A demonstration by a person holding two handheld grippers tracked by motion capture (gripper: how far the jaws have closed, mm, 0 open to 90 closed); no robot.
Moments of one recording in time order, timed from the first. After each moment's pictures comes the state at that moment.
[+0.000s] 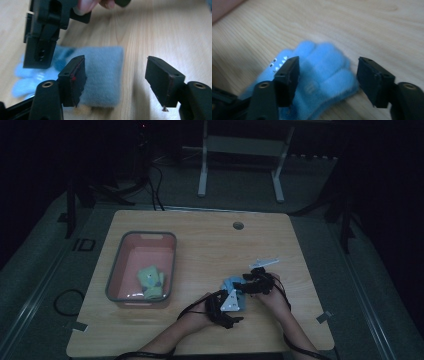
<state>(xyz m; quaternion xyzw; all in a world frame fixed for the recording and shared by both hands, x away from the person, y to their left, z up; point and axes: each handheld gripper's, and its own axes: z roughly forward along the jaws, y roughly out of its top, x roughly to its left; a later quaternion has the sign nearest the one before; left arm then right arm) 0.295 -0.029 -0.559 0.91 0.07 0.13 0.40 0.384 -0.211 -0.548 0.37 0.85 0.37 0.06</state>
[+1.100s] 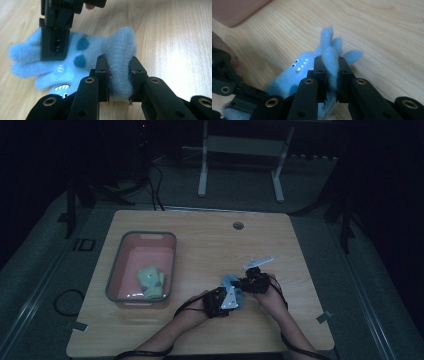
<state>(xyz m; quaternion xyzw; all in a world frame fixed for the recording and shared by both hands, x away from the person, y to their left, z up) 0.299 -0.020 -0.540 0.91 0.08 0.16 0.36 0.376 -0.196 -0.529 0.34 0.86 0.37 0.04</state>
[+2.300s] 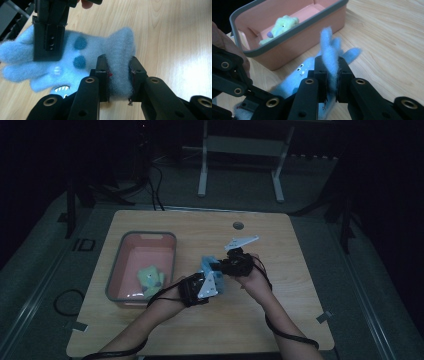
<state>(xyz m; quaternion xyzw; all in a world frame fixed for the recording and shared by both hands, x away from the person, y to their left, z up) 0.291 0.044 -0.468 0.91 0.09 0.22 0.34 0.382 -0.129 -0.451 0.28 0.86 0.42 0.04</state>
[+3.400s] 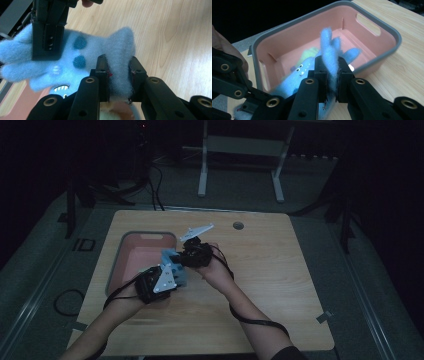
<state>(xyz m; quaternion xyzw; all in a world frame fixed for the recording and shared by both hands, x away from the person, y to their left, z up) 0.279 0.143 -0.445 0.90 0.15 0.25 0.31 0.389 -0.013 -0.431 0.22 0.87 0.43 0.03</state>
